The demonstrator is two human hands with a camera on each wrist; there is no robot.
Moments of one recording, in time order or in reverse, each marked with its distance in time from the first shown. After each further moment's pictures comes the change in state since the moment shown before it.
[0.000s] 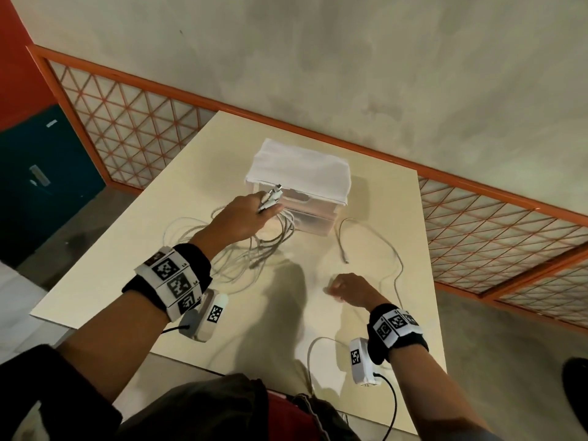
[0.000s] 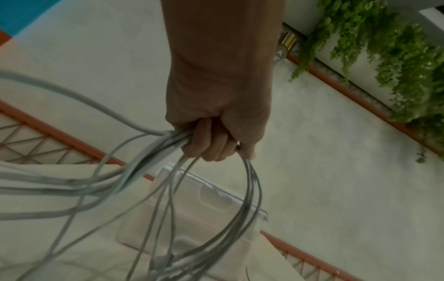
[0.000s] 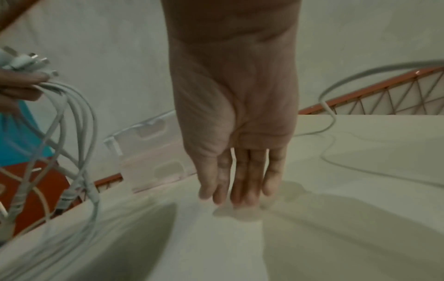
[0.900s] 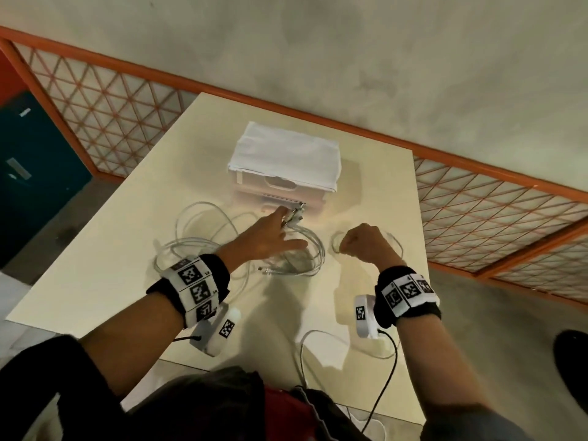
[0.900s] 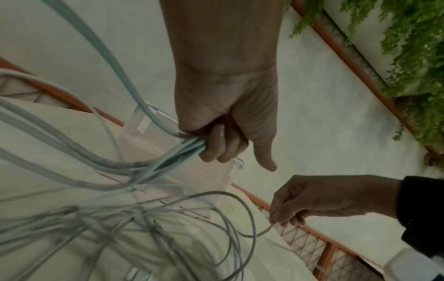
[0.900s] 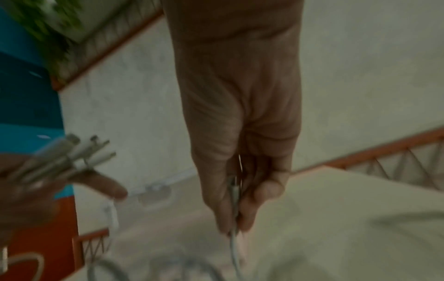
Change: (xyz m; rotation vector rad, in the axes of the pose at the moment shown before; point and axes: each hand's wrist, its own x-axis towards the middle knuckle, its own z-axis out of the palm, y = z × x) left_hand 0.011 0.010 0.074 -0.212 -0.276 0.014; right_hand 0.006 -0.006 -0.071 0.043 0.284 0.004
